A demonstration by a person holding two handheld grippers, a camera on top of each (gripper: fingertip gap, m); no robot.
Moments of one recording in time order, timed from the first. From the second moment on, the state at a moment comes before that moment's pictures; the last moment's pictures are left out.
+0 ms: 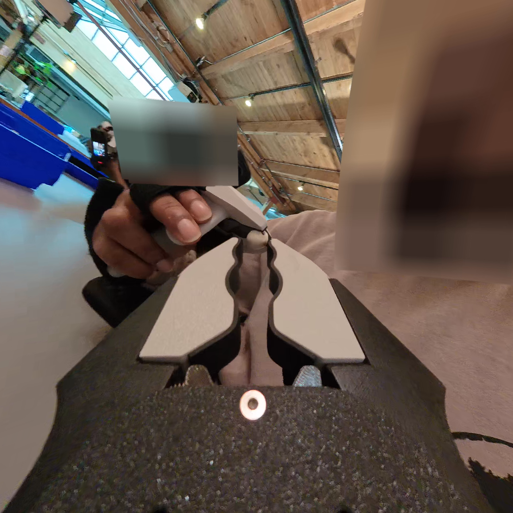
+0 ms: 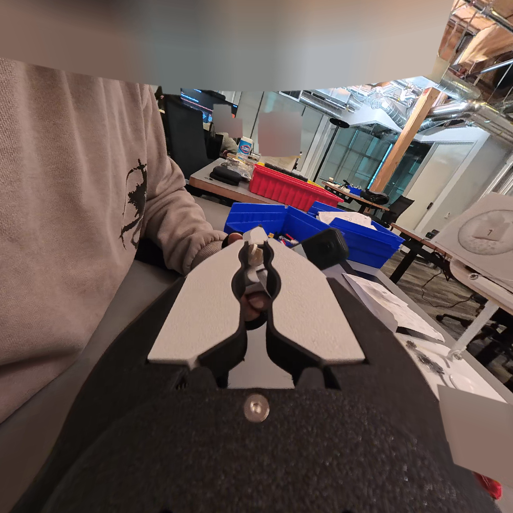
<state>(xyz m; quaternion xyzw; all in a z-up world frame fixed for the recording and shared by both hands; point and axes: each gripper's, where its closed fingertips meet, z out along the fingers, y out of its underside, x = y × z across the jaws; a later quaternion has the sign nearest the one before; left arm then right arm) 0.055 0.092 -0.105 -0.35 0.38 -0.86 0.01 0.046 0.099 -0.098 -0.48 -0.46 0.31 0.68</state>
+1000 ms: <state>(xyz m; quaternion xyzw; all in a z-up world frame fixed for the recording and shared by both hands) 0.059 0.087 -0.104 -0.35 0.39 -0.85 0.02 0.052 0.095 -0.096 -0.51 -0.44 0.34 0.66</state>
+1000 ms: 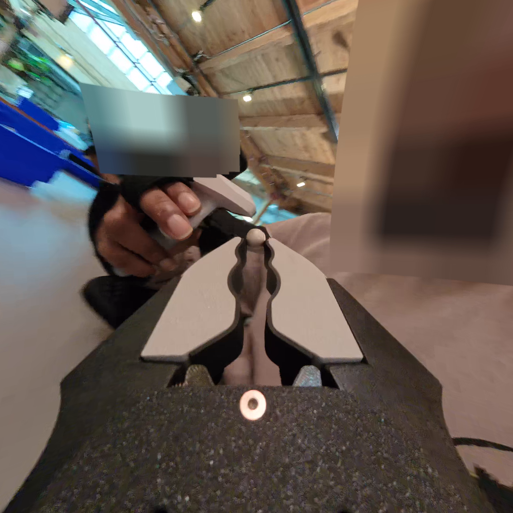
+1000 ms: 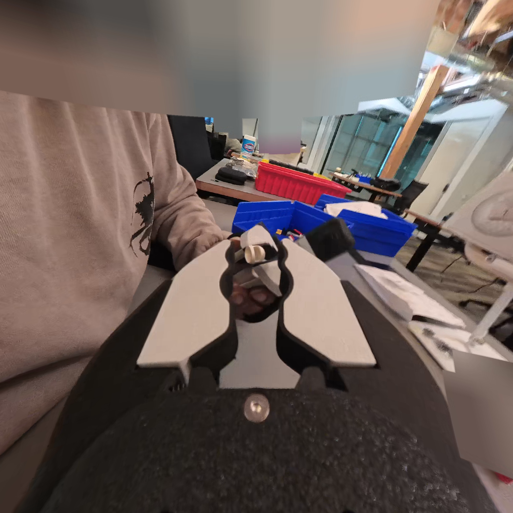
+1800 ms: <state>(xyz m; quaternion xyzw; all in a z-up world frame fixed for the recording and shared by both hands) 0.078 0.166 -0.185 -0.50 0.59 -0.54 0.33 0.157 0.178 -0.270 -0.85 -0.36 0.10 0.37</state>
